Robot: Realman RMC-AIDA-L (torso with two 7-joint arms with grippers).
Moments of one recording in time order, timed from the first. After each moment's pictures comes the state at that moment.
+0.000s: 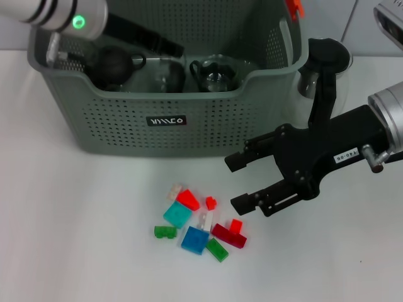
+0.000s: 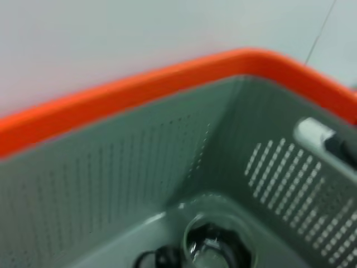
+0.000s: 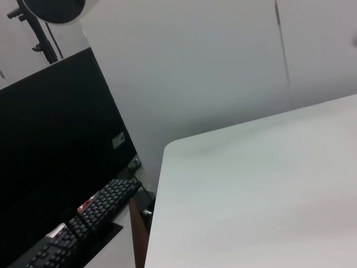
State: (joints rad) left arm -0.89 -2.02 1.00 0.91 2.43 1.16 -2.38; right arm 0.79 2.04 -1.01 -0.82 -1.99 -1.82 1.70
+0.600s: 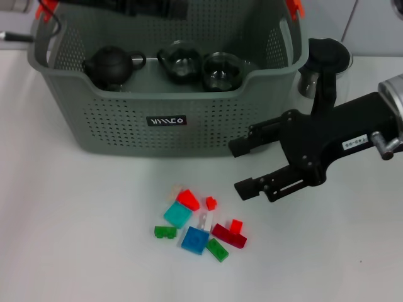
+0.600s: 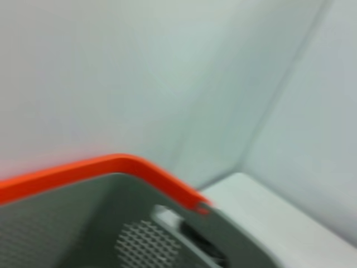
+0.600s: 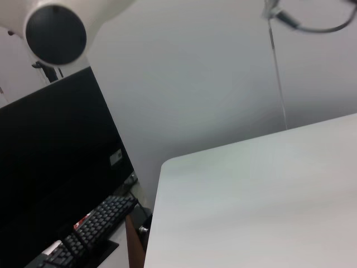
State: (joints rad) left arm -0.72 -2.02 0.79 1.29 2.10 1.60 -2.35; right arm 0.79 2.03 -0.95 -0.83 -1.99 -1.85 1.70
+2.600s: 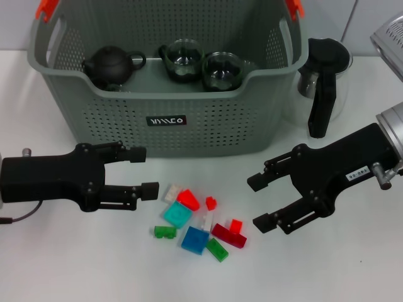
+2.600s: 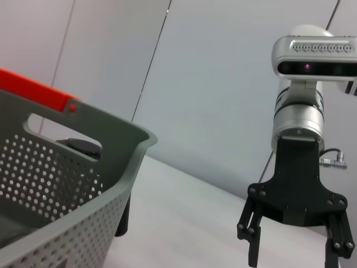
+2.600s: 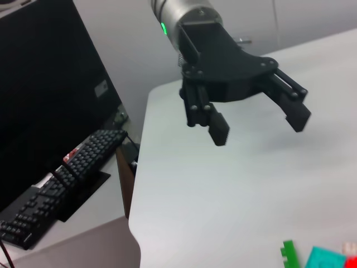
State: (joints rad) left arm -0.44 -2.10 0.54 0.86 2.07 1.89 -1.50; right arm 0.79 2.04 -0.97 -0.82 -2.17 -1.83 1.67
